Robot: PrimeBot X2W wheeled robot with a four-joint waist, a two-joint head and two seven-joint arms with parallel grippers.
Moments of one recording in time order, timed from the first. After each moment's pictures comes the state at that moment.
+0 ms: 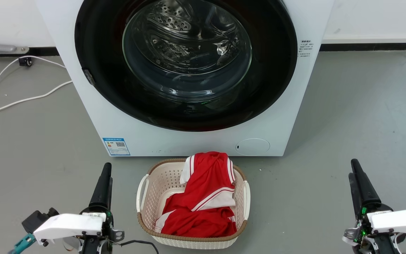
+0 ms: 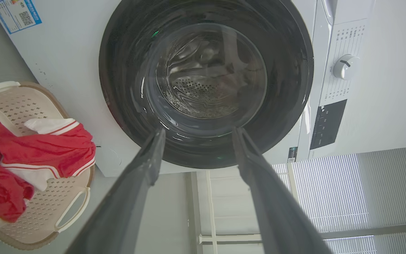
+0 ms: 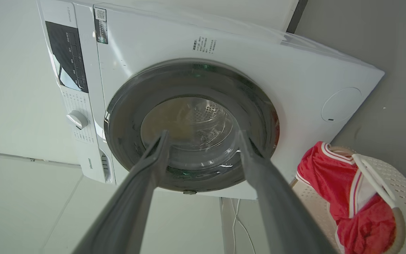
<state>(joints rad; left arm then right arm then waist) -0.07 0.05 0.04 0.20 -1.45 -0.13 0.02 -0.05 -0.06 -0.07 0.19 1.42 0.13 0.02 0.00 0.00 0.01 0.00</state>
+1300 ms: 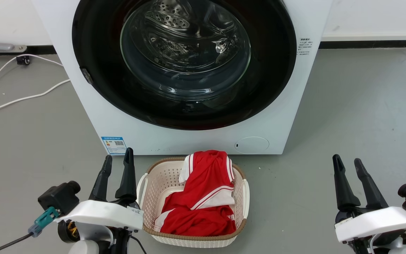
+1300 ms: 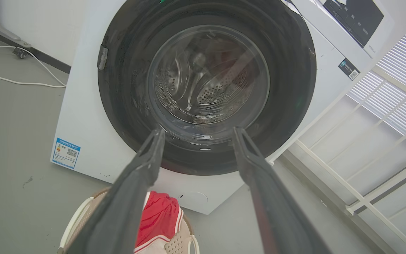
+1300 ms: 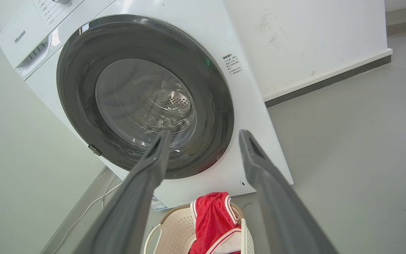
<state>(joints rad) -0.08 0.05 -0.06 0.08 -0.65 -0.05 -0.12 0.00 -0.06 -0.01 0.02 0.54 0.13 -0.08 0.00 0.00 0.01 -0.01</state>
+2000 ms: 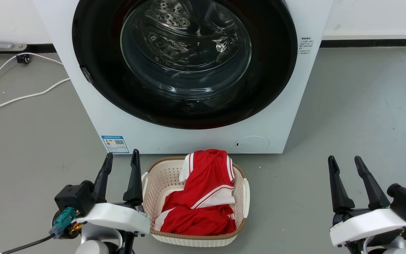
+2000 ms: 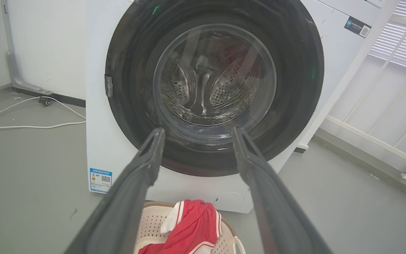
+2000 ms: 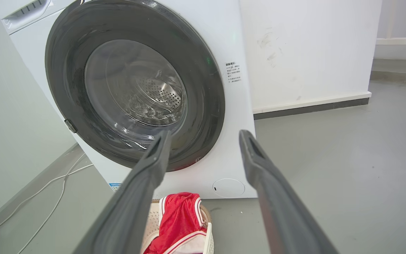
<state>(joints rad) -0.08 0.08 -0.11 0.08 -0.40 -0.01 -0.17 0.01 -0.05 0.00 0.00 0.29 0.13 -0.10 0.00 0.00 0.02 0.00</state>
